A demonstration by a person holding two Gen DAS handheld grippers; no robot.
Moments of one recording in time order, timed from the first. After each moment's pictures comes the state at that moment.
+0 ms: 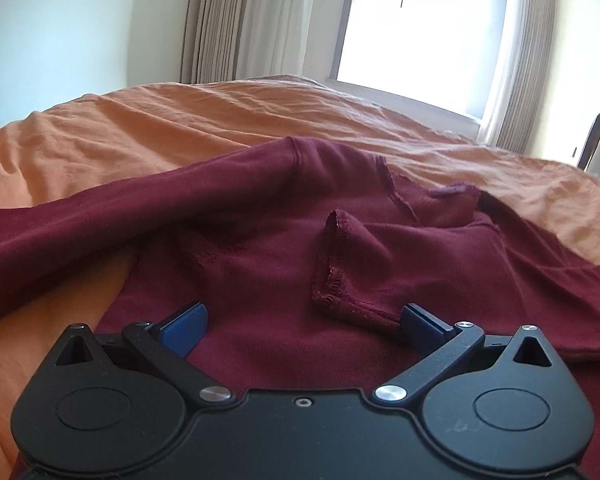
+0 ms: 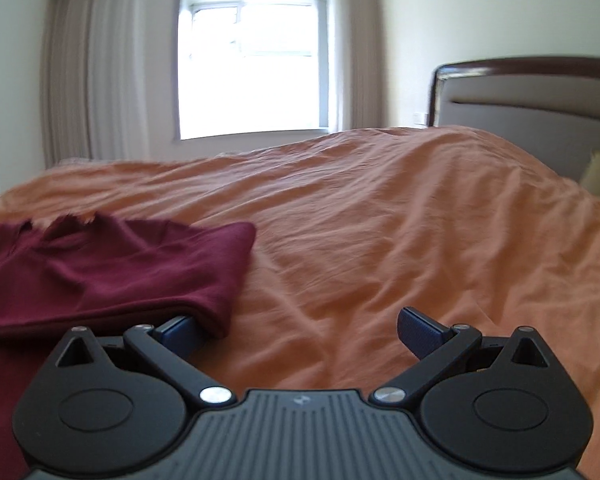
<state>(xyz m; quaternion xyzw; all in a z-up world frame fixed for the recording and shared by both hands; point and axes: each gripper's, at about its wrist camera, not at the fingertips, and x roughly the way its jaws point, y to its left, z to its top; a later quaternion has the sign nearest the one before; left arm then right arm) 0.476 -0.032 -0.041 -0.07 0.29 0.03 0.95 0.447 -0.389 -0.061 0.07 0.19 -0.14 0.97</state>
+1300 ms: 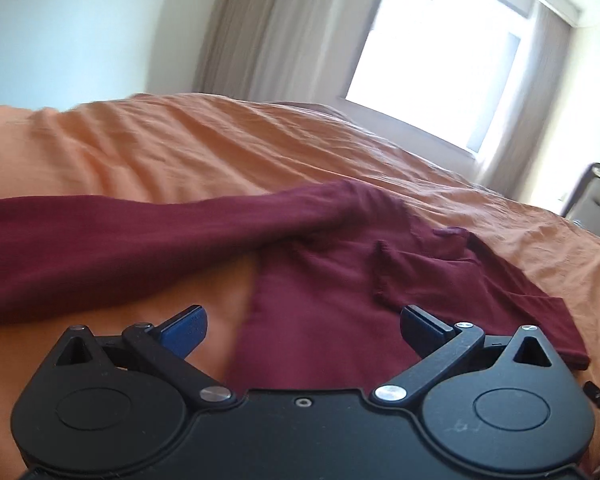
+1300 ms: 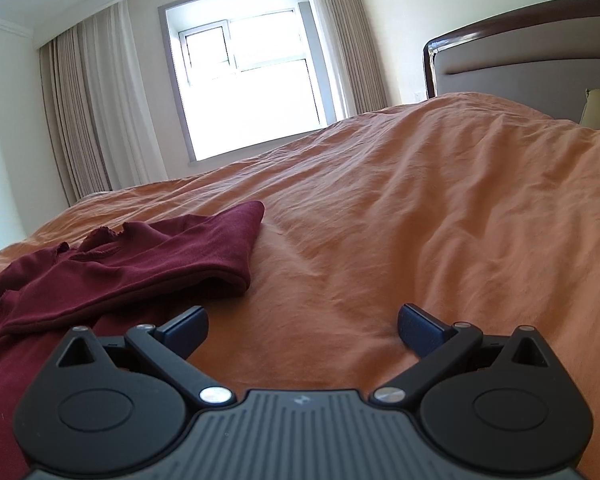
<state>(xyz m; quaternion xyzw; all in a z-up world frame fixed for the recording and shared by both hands) 0.367 0.059 0.013 -0.15 0.27 0.04 0.95 0.394 -0.398 -0.085 0.15 0.17 -0.09 0.97</state>
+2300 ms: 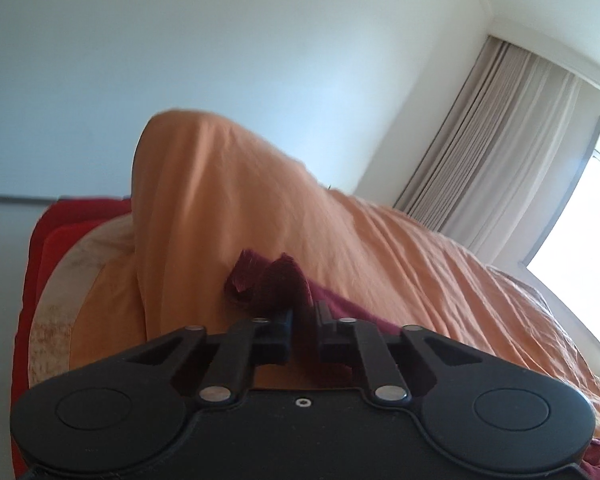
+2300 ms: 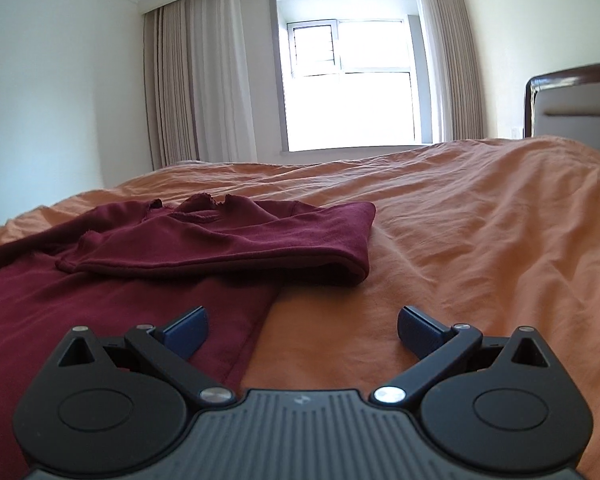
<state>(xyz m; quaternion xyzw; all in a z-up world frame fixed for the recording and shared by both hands) 0.285 0.231 0.021 -0.27 0.11 0.33 0.90 0.381 -0.361 -0.078 0.06 0.16 0.04 0.98</state>
